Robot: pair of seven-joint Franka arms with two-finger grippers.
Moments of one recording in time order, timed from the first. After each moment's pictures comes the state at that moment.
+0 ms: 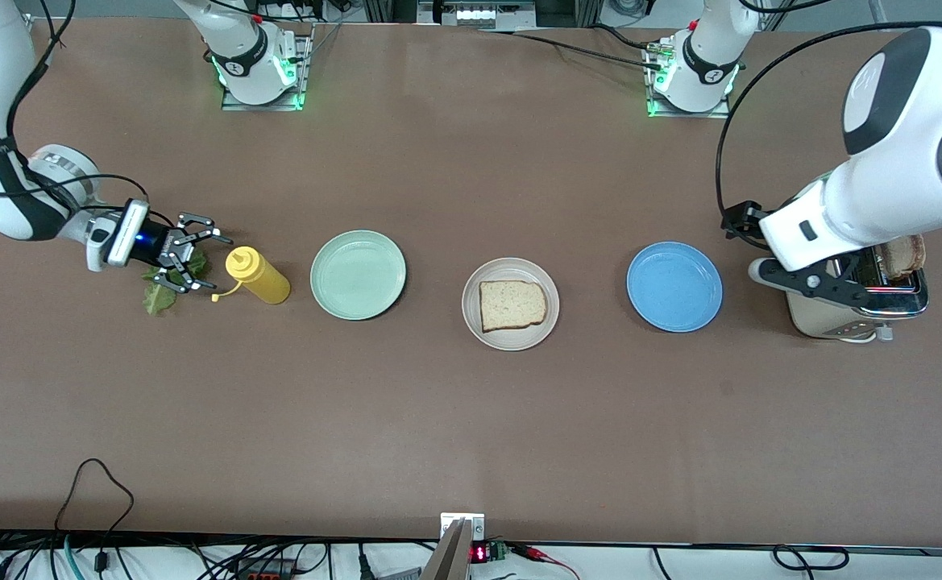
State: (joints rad) left arm -0.02 0.26 -0.17 -1.42 0.06 1.48 0.07; right arm -0.42 0.51 0.04 -2.22 1.29 1.83 -2.53
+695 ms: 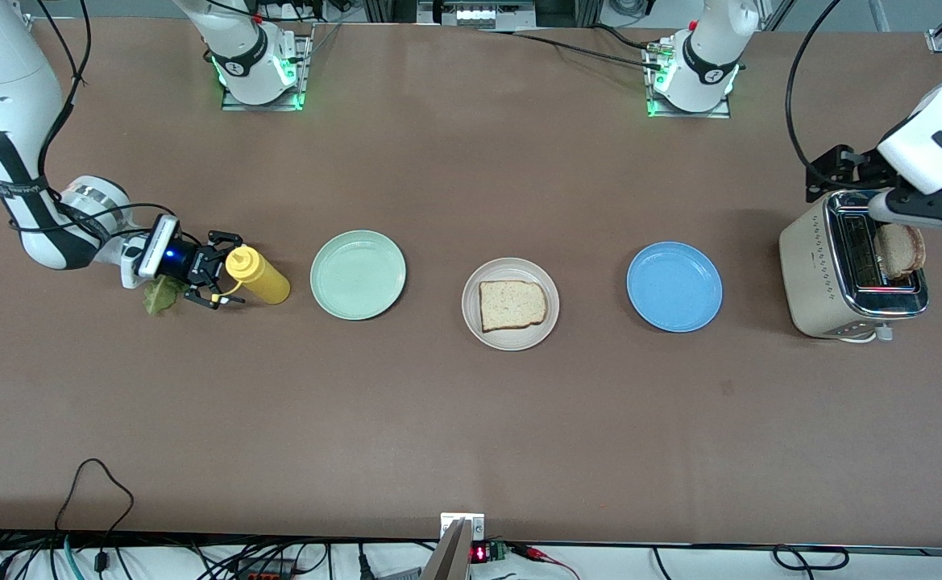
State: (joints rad) left arm -0.03 0.01 -0.03 -1.59 0.04 1.52 0.07; right arm -0.36 0.65 0.06 -2.11 1.40 1.74 -2.70
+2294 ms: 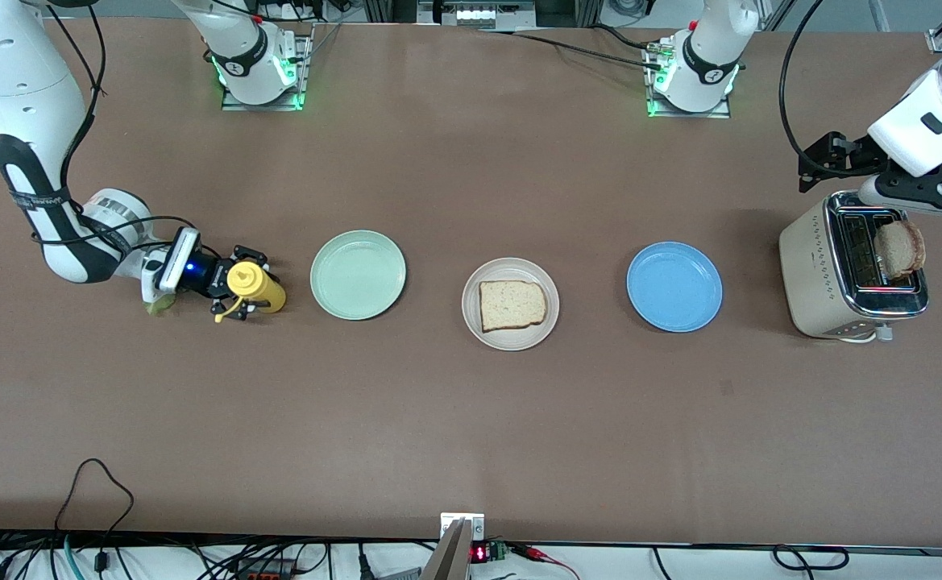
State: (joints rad) left arm -0.04 -0.01 -0.05 -1.61 0.04 1.52 0.07; right arm -0.25 0.65 0.06 -2.05 1.48 1.80 -2.65
